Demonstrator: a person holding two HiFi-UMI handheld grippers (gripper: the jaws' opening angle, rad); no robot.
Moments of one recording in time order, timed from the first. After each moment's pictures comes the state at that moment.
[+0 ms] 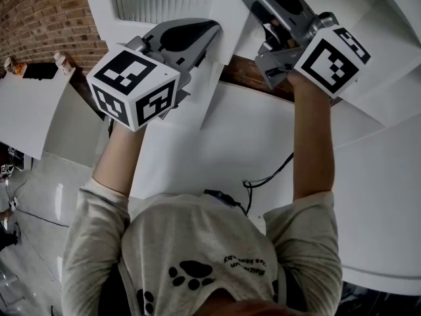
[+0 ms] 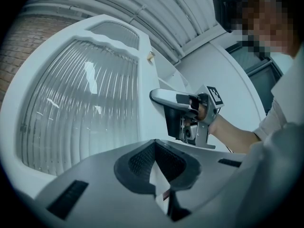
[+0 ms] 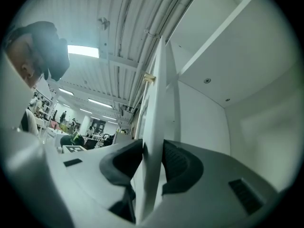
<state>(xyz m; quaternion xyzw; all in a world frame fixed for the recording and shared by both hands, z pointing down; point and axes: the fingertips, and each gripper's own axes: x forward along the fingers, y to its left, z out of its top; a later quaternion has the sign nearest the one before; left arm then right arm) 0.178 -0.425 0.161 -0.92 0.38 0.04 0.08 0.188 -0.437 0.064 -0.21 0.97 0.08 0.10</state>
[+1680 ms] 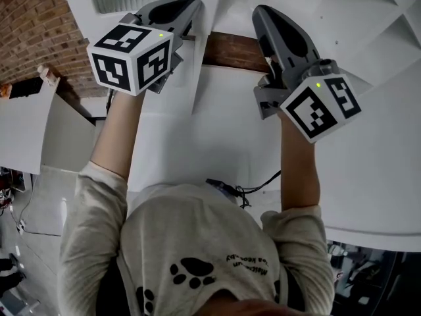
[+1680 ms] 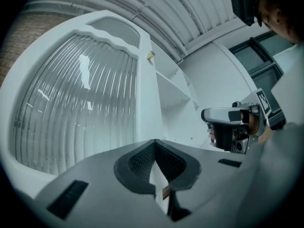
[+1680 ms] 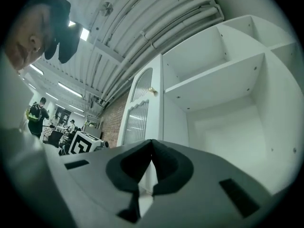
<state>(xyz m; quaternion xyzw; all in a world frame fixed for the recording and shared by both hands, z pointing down) 0.177 -0.443 0.161 -0.92 0.38 0.04 0.06 0.257 -0.375 0.116 -0.42 0.90 0.08 0.10</state>
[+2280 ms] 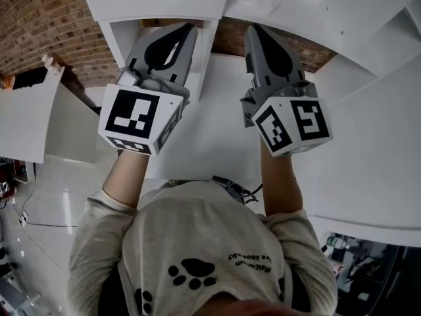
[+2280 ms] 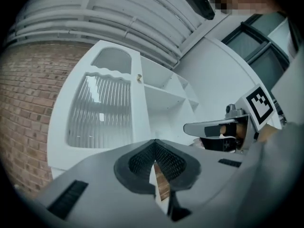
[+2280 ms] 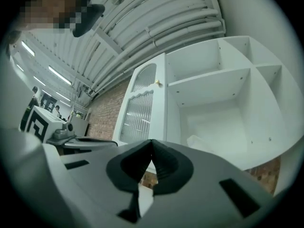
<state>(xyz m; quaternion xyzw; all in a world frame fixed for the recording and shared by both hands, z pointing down) 0.152 -0.344 0.186 -0.88 0.45 0.05 0.12 0.240 -0.342 0.170 -0.51 0.85 0.10 0.07</state>
